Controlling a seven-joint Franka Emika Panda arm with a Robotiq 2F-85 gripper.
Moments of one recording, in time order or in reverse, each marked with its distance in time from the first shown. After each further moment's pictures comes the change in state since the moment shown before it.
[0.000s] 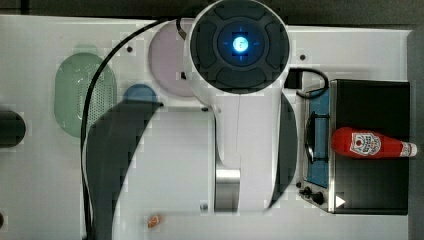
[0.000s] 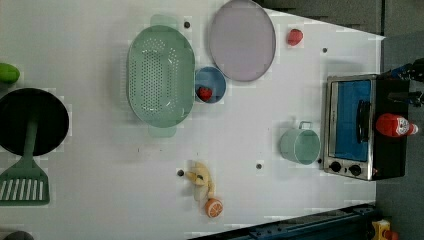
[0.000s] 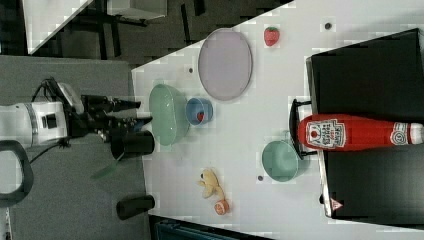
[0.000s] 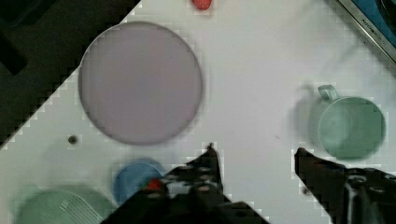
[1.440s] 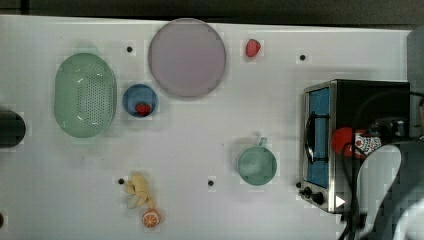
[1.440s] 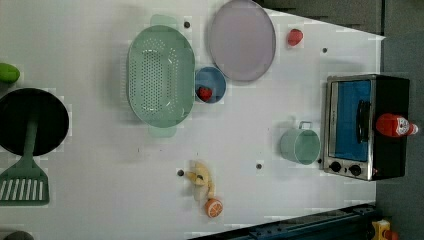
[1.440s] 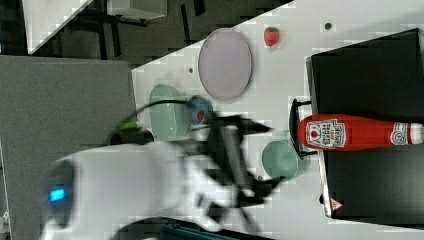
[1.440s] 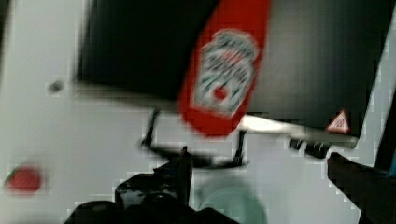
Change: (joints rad) arm -0.111 0.052 -0.523 -0.132 -0.039 0.138 0.000
